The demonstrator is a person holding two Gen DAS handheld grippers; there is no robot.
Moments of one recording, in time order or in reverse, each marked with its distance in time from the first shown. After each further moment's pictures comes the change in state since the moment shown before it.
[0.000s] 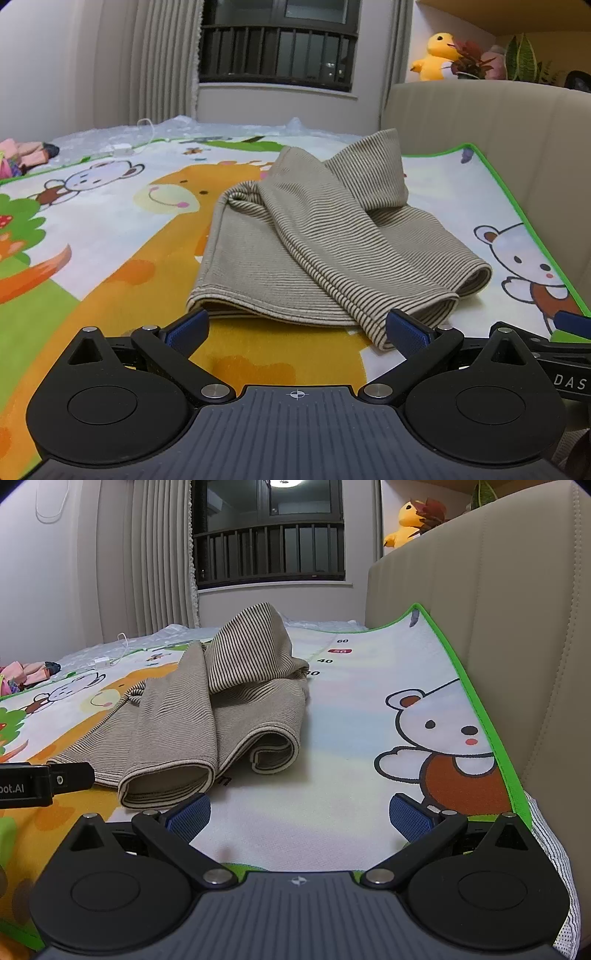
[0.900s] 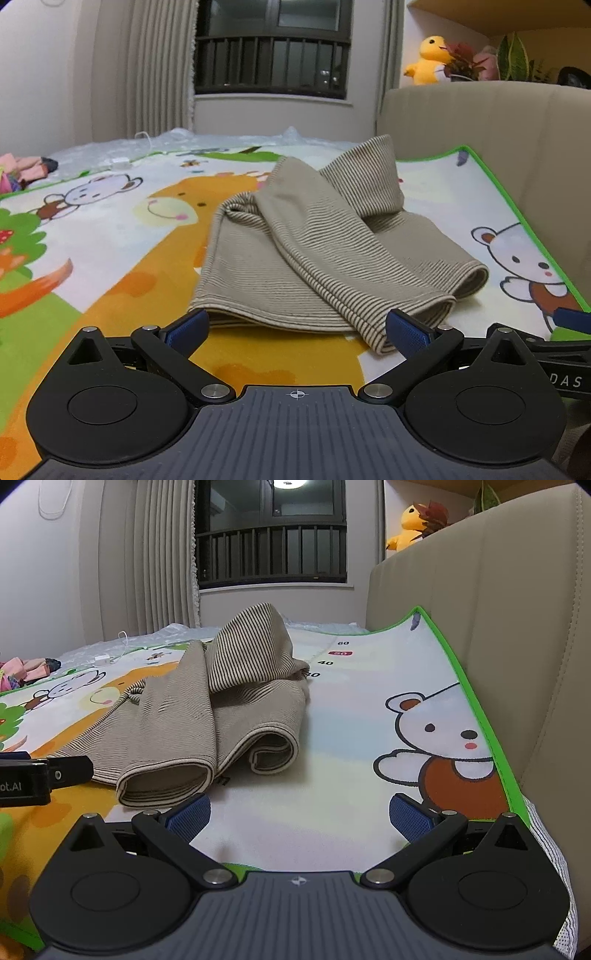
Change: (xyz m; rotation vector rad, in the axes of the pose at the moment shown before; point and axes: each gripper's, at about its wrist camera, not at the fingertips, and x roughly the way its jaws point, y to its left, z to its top) left arm -0.004 -0.005 0.001 0.031 -0.017 0.000; right arm -0.002 0.000 0.001 -0.011 -0.001 -0.002
